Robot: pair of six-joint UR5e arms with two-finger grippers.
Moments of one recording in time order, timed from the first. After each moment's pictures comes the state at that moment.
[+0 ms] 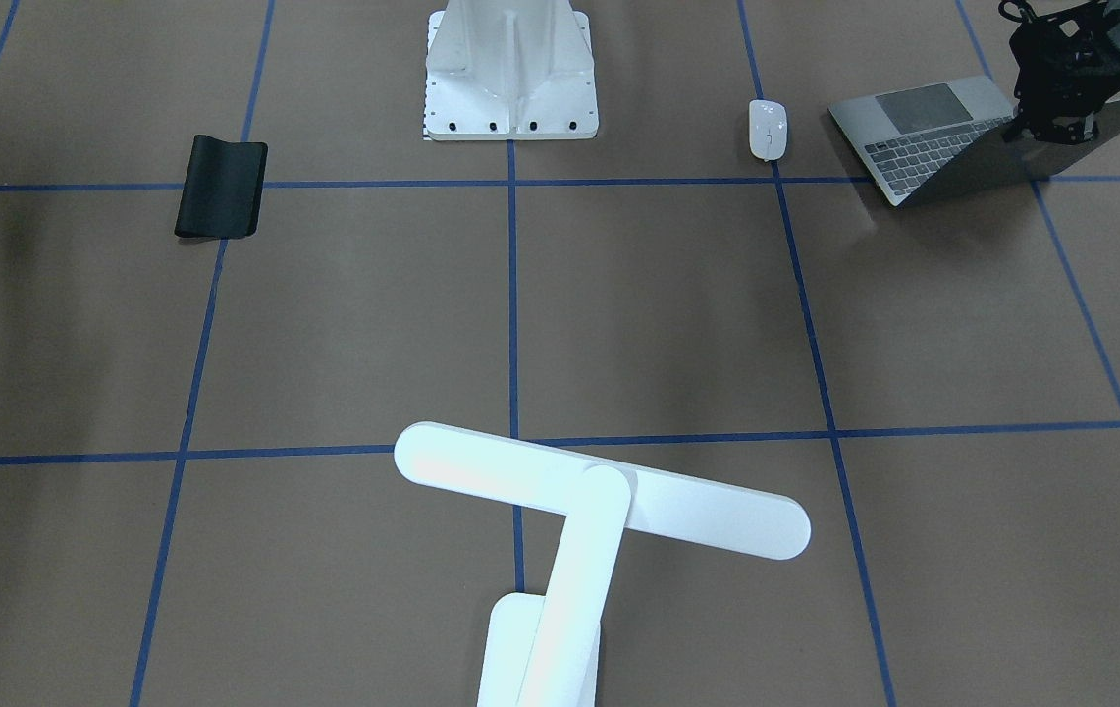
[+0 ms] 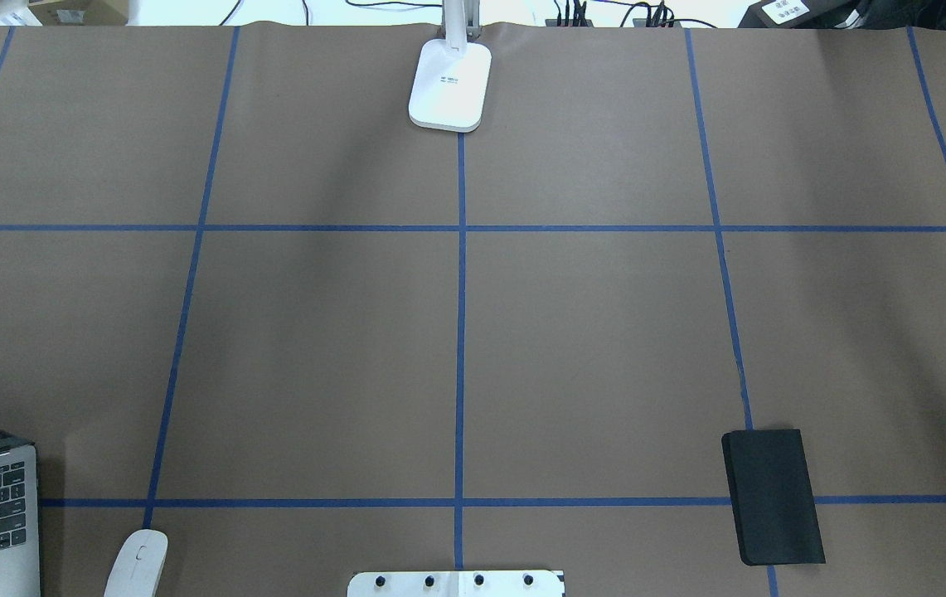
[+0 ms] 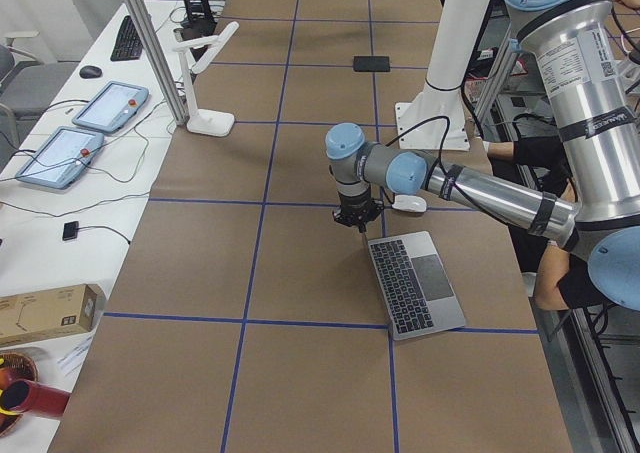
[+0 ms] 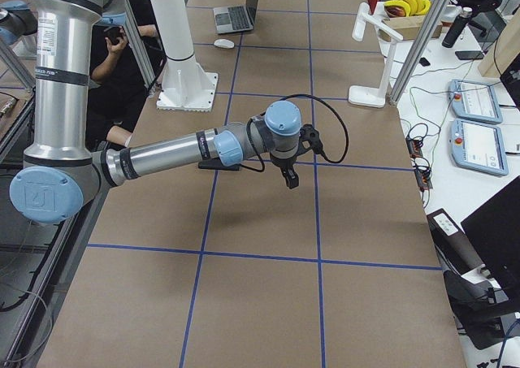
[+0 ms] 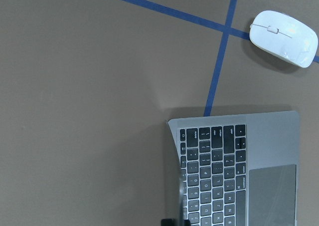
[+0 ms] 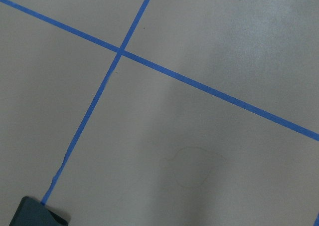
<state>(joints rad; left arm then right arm) -1.08 -1.22 -2.22 -1.54 -2.34 0.83 1.37 -1.69 1.95 -1.43 2.50 -0.01</state>
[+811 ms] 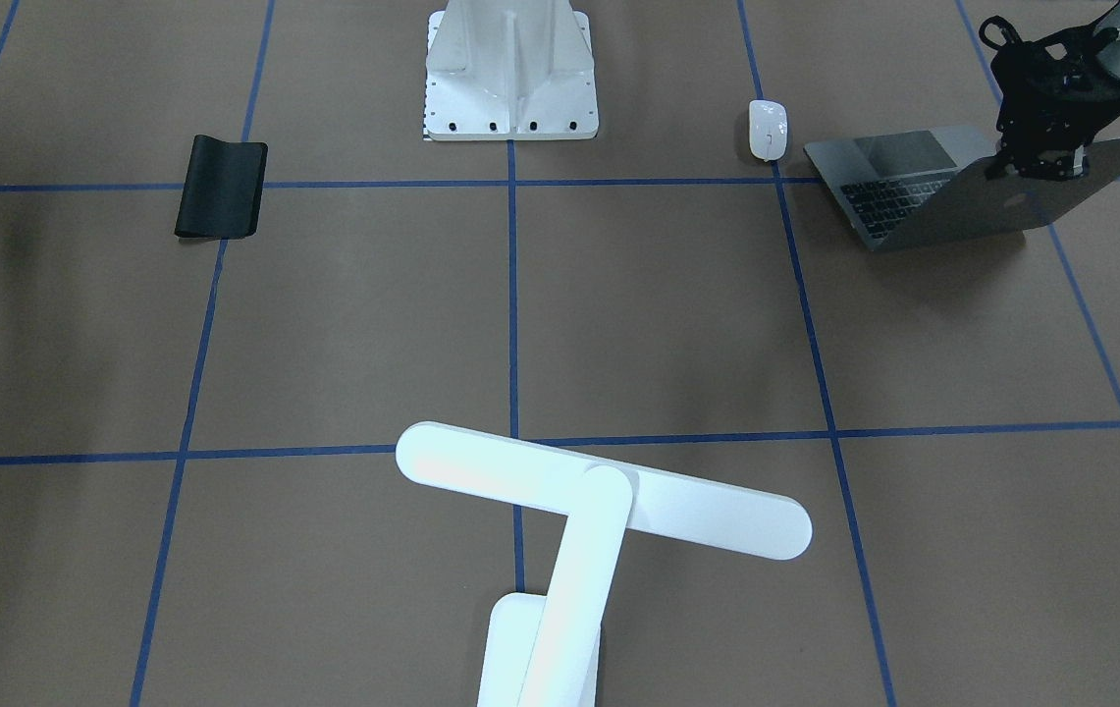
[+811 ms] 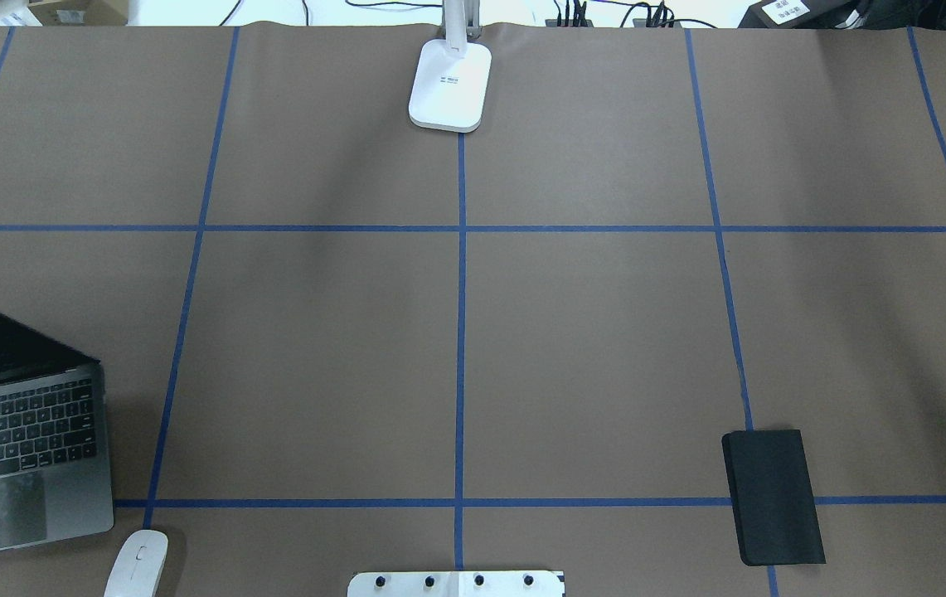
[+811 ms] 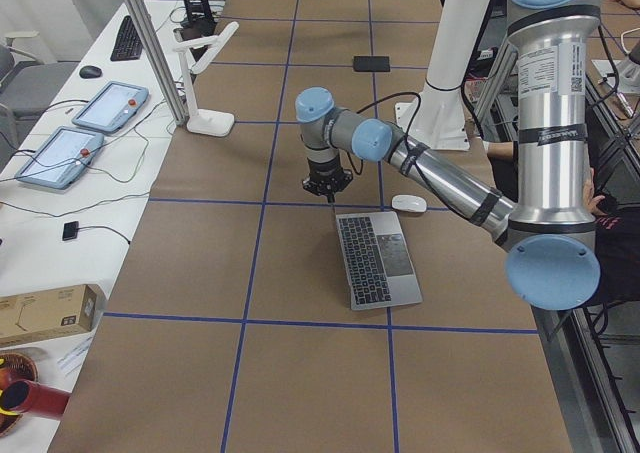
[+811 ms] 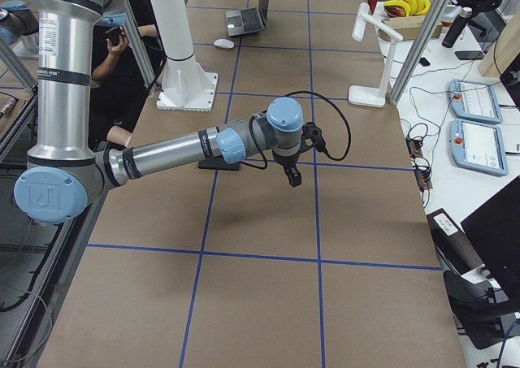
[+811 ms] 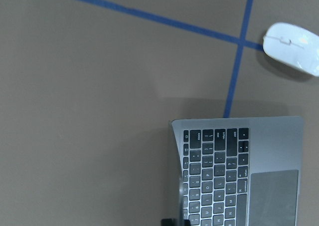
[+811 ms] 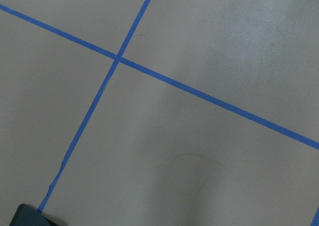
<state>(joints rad) -1.10 -1.55 -2.18 -1.34 -2.33 0.82 1.37 -1.66 1.95 -1.44 2.45 0.05</state>
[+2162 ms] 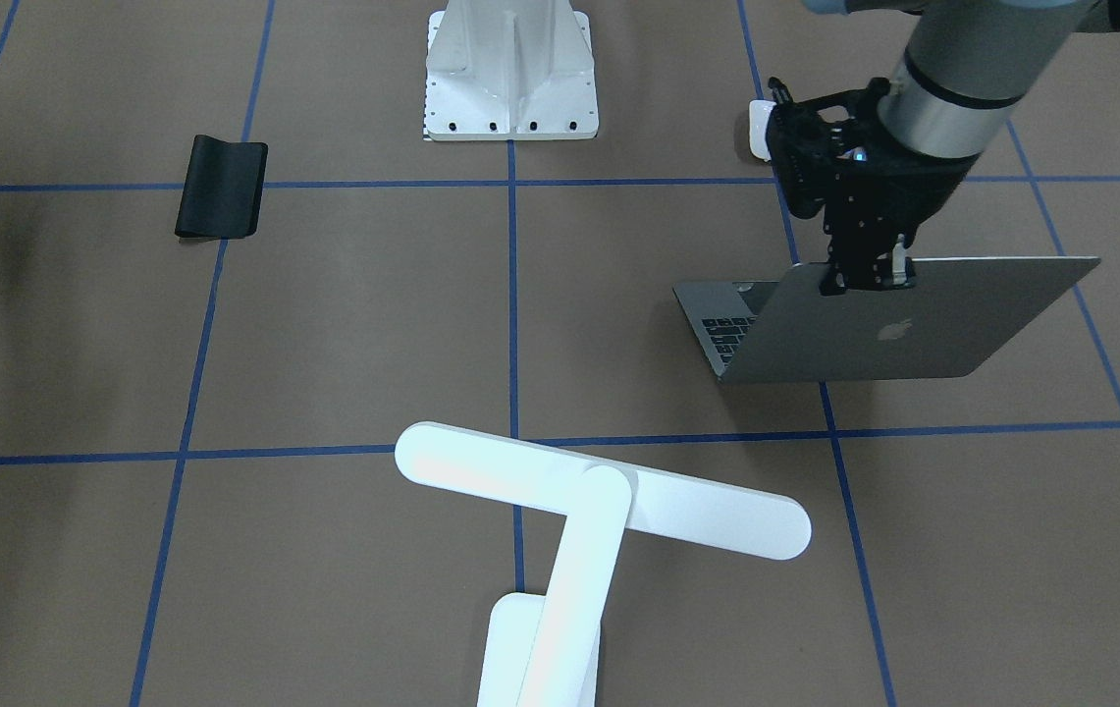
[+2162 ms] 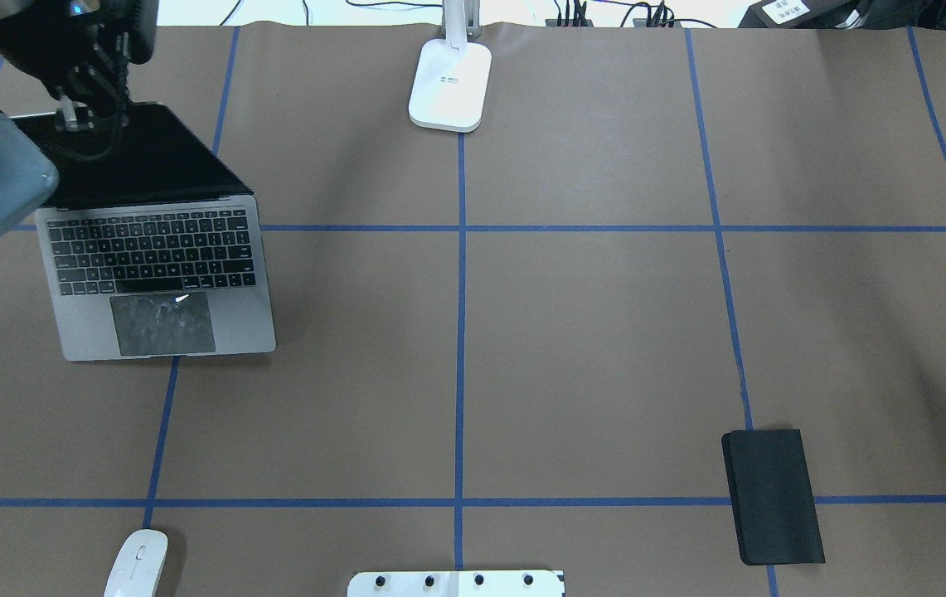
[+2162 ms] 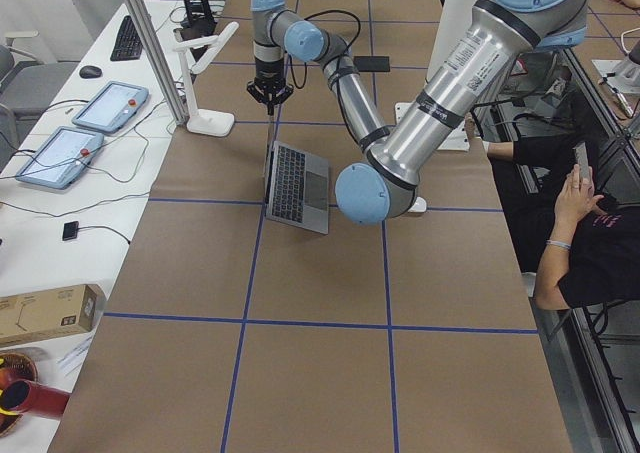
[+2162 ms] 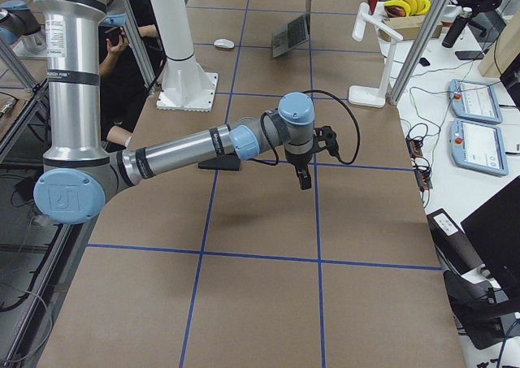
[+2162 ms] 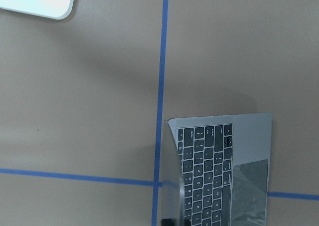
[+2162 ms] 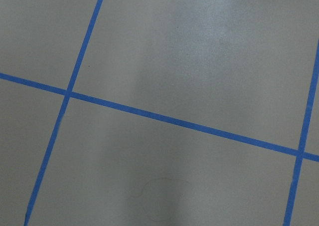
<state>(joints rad) -0.97 -2.26 -1.92 -1.15 -2.11 0.69 1.36 -1.59 1.89 -1.44 2.35 0.20</state>
